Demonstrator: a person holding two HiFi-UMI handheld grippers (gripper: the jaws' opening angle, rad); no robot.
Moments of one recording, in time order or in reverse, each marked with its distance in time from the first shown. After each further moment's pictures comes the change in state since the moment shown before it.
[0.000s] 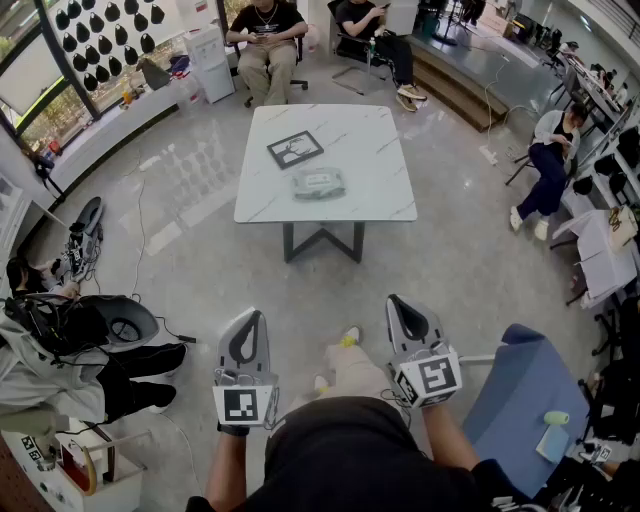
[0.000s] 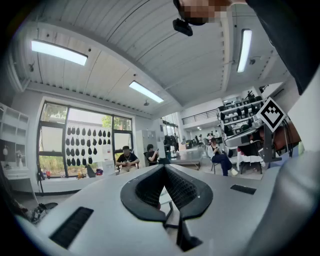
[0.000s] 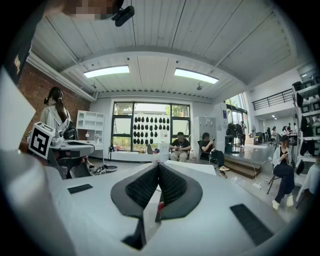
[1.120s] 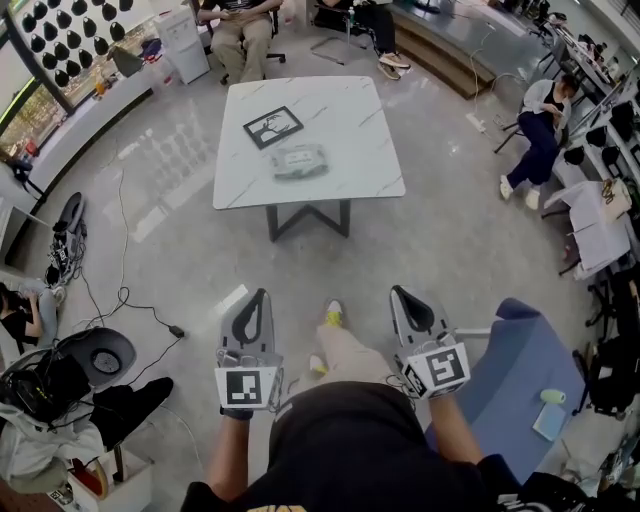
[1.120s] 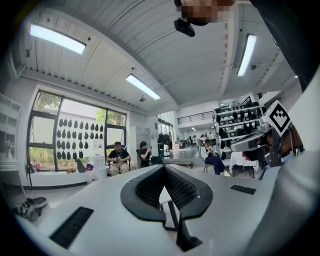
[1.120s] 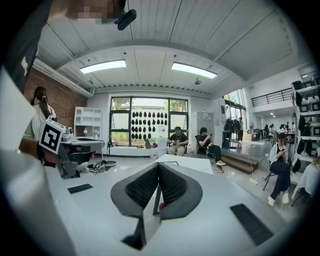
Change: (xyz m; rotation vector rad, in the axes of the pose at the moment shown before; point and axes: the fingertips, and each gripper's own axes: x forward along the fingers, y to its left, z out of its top) left arm 0.056 -0.028 -0.007 -0.039 0.024 -0.087; right arm -0.007 -0.033 -0.023 0.012 0.065 -0.016
